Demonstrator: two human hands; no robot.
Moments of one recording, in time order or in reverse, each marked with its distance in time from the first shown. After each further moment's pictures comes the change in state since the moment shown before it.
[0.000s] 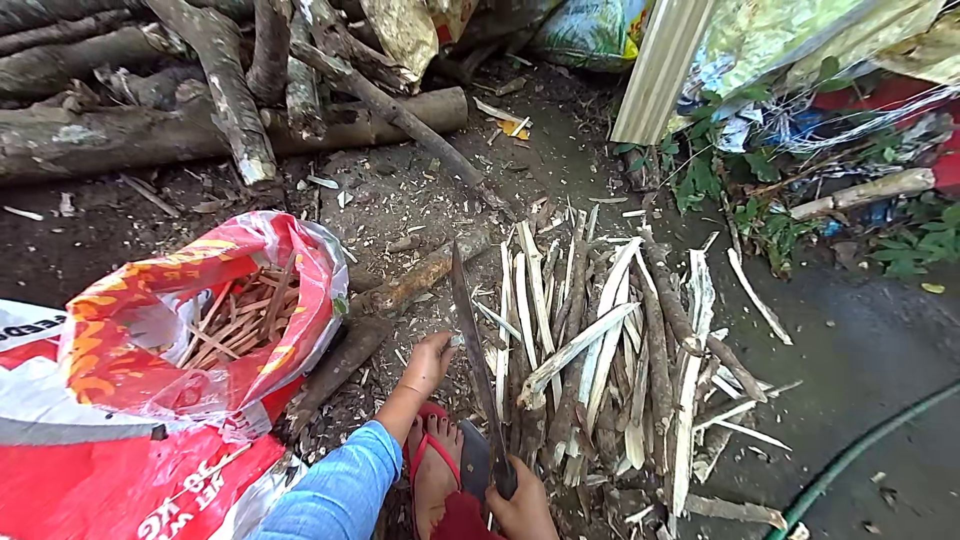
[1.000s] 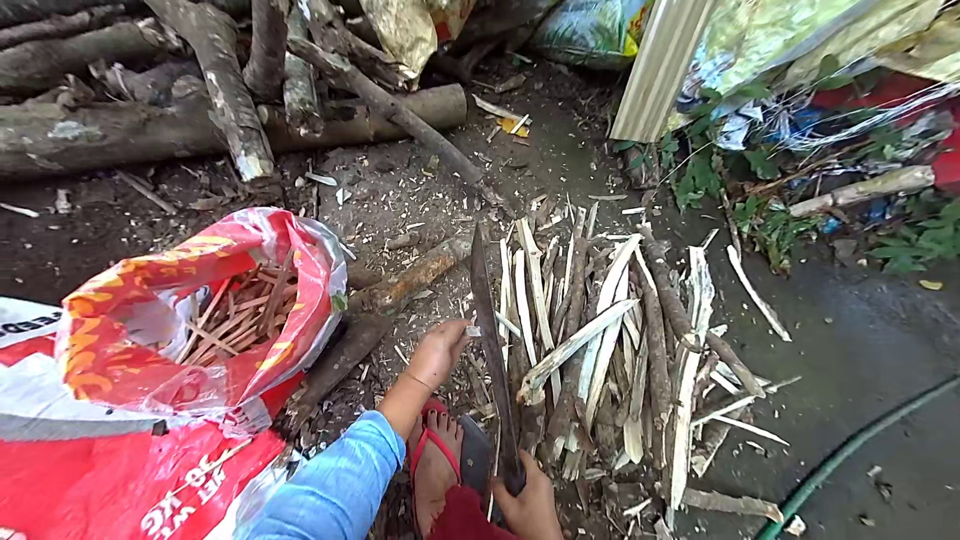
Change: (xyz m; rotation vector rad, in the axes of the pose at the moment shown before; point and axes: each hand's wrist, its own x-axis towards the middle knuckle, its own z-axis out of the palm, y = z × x) left_hand 0.007 0.022 -0.001 0.119 0.136 0.311; right_hand -0.006 -0.001 -0.002 -0.018 0.157 -0.087
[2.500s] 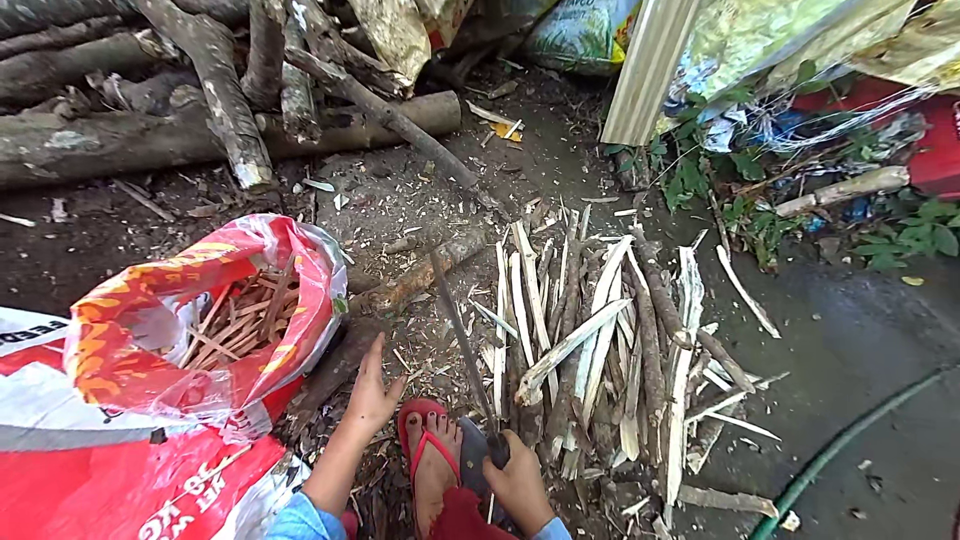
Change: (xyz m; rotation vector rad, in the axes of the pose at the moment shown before) left_hand -0.078 -0.026 -0.058 -0.108 0.003 -0.549; right_hand 0.032 -0.004 0.010 -0.083 -0.095 0.035
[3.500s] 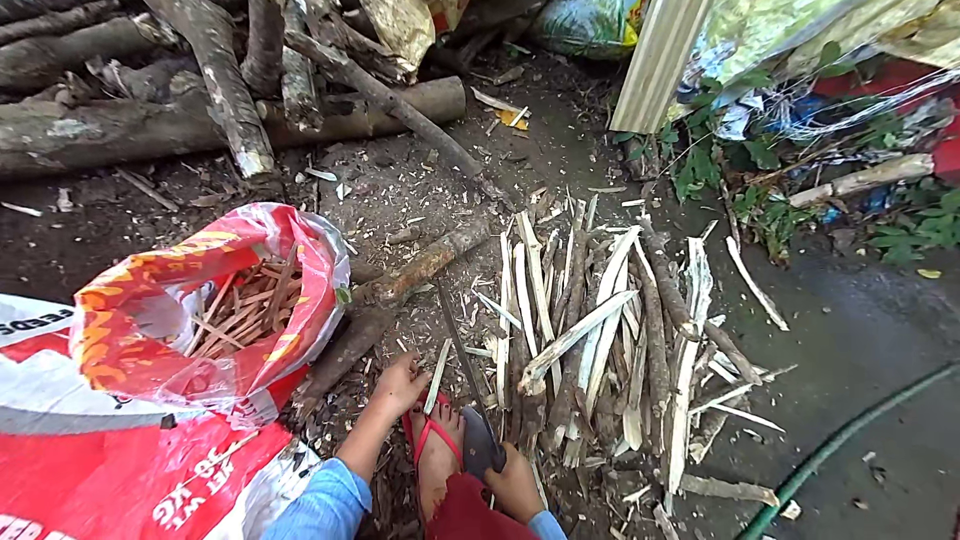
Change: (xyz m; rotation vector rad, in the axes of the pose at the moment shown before) left_hand 0.015 0.007 0.026 0.146 -0.383 -0.298; right_hand 0.017 0.059 0.032 -0.061 -0.263 0.281
